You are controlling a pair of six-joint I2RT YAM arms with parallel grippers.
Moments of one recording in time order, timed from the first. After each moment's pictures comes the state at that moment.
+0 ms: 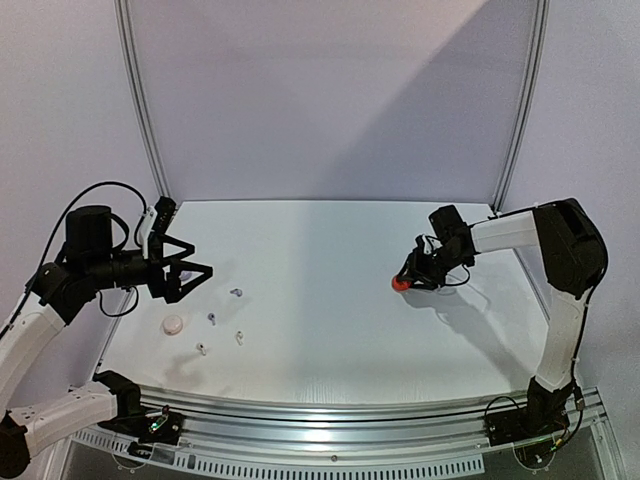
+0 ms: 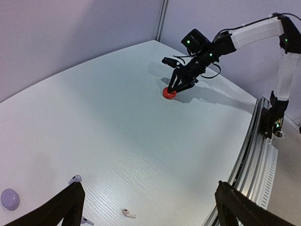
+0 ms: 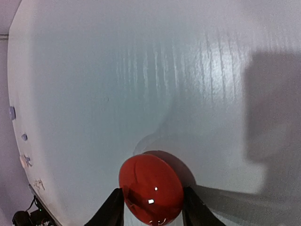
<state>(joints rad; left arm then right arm) -0.29 0.73 0.76 -0.47 0.61 0.07 0.37 1.98 1.20 -0.30 -0.40 0.62</state>
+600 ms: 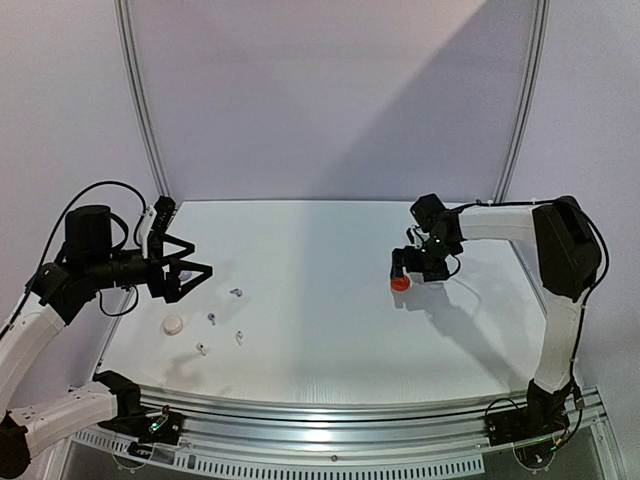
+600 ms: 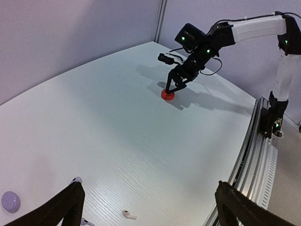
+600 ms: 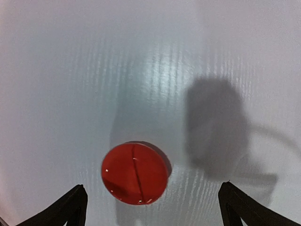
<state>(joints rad) -0.29 0.73 0.76 -0.46 0.62 0.08 0.46 1.99 1.38 -0.58 -0.10 0.44</state>
